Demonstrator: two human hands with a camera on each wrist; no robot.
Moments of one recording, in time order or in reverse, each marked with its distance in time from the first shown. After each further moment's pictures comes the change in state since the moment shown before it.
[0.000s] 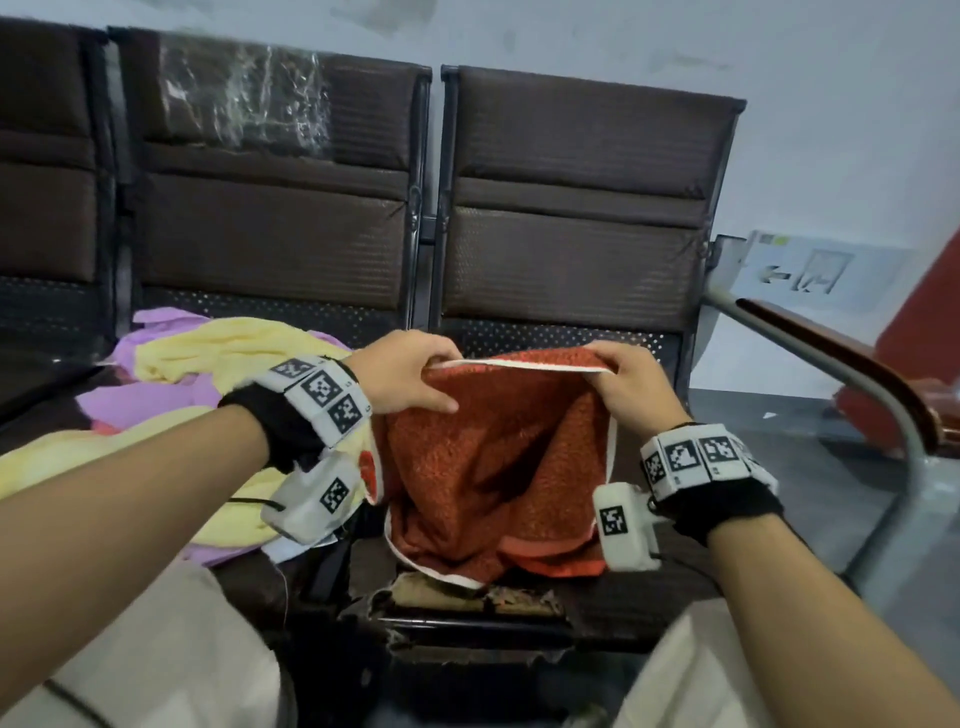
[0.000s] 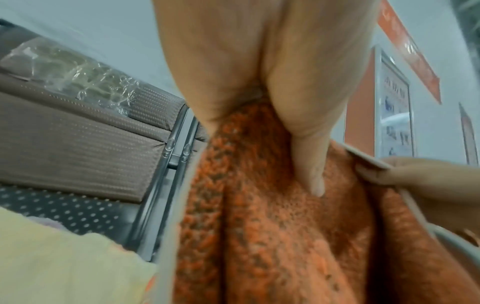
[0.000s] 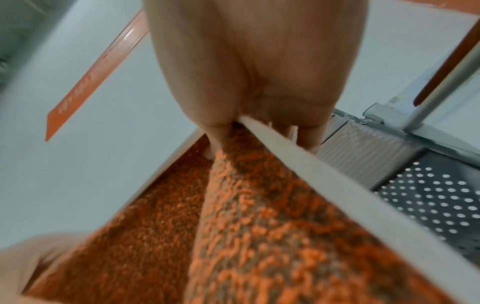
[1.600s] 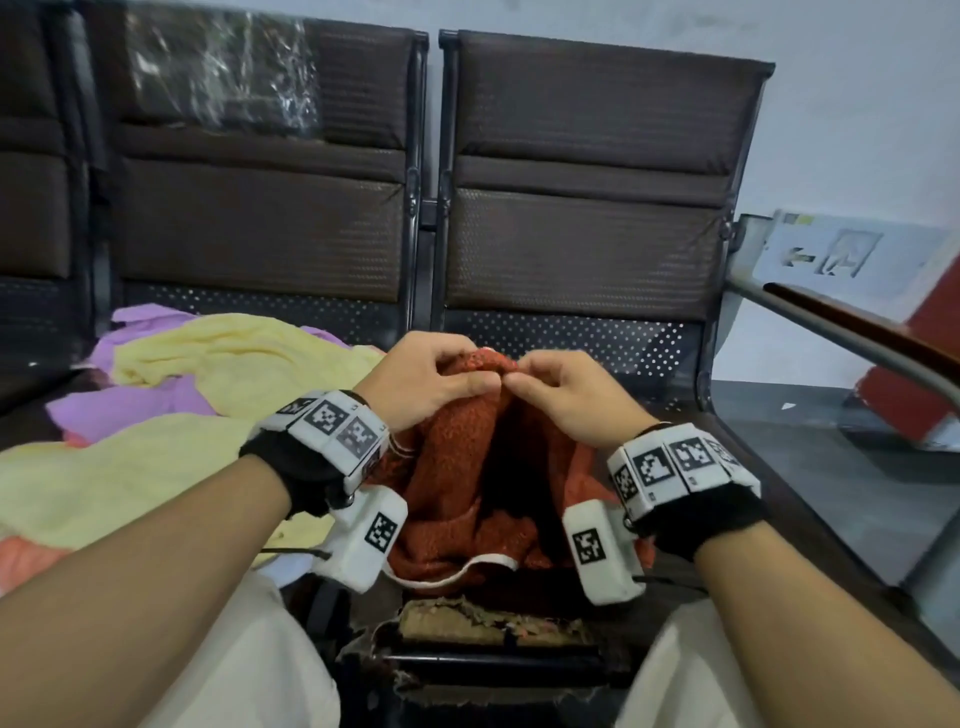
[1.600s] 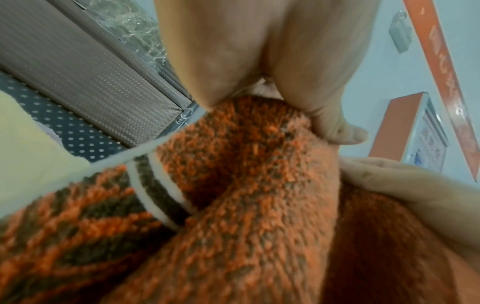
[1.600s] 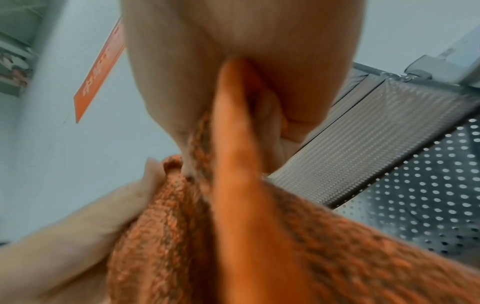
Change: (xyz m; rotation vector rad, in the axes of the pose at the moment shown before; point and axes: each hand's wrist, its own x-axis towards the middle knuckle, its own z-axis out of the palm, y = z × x) left_hand 0.018 -0.018 0.044 -0.682 0.241 0.063; right_hand 0.008 -0.026 0.059 0.121 -0.271 -0.096
